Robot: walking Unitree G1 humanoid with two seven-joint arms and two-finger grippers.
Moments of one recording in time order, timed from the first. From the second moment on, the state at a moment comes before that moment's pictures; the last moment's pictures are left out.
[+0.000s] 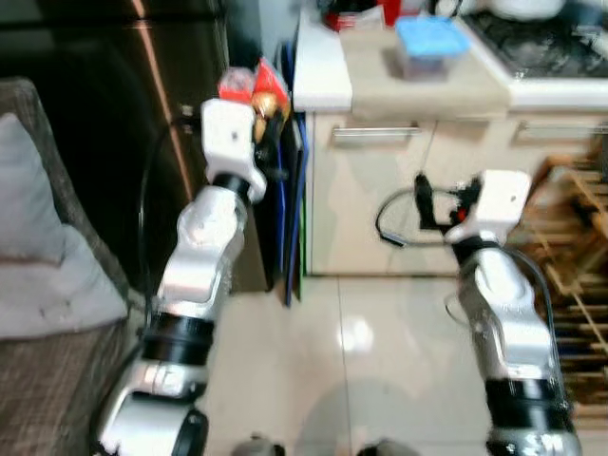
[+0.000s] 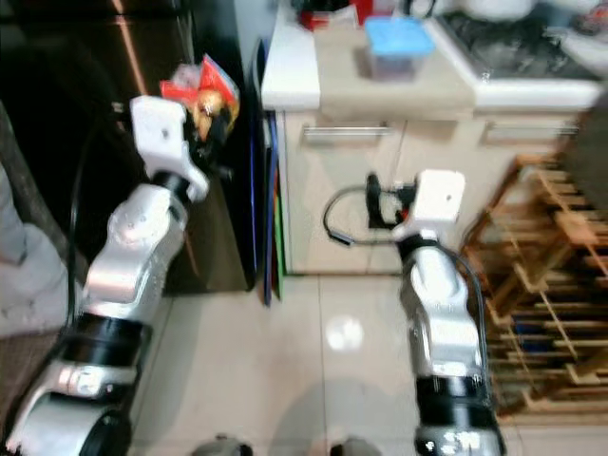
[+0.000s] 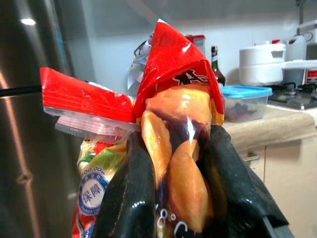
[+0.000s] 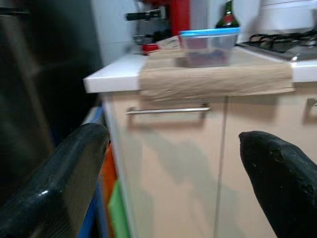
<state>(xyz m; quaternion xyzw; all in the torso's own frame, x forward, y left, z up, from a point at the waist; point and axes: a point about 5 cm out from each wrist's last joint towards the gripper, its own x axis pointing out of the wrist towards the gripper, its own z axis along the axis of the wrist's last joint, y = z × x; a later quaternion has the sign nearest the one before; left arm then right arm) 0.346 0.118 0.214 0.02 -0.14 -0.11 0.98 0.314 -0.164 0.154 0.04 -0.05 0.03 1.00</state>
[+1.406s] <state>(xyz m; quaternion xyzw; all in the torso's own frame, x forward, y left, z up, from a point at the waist) 0.311 0.141 0.137 -0.06 -0.02 -0.09 0.99 0.302 -0.165 0.114 -0.05 0.02 0.04 1.00</state>
